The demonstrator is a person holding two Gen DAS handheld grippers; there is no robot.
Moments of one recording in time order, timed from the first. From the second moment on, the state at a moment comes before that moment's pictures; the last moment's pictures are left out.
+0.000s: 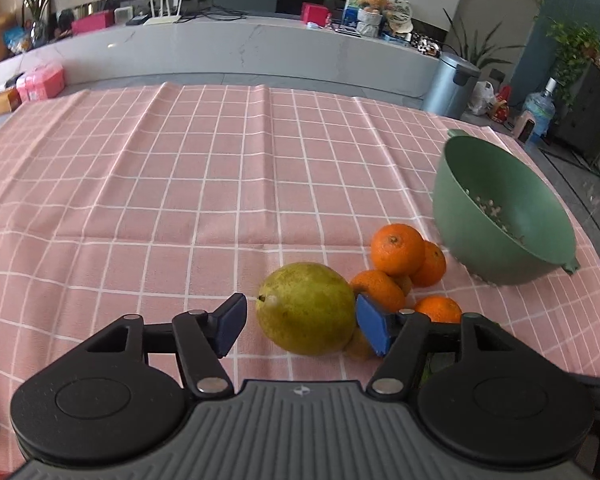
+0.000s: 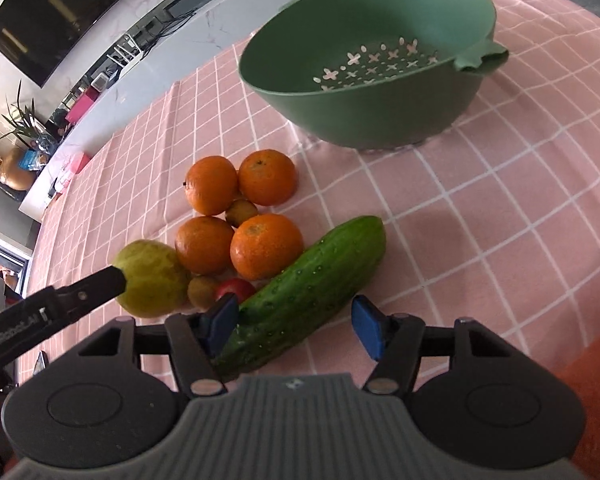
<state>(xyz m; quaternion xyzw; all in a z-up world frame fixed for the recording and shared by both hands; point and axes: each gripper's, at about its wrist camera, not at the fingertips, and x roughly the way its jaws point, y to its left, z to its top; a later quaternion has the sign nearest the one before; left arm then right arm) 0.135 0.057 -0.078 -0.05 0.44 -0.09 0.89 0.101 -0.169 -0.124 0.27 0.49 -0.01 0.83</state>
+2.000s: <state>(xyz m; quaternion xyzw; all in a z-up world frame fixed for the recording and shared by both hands) 0.123 0.060 -0.070 -0.08 0.40 -0.09 0.91 0.098 -0.171 -0.095 0.13 0.46 0.06 0.88</state>
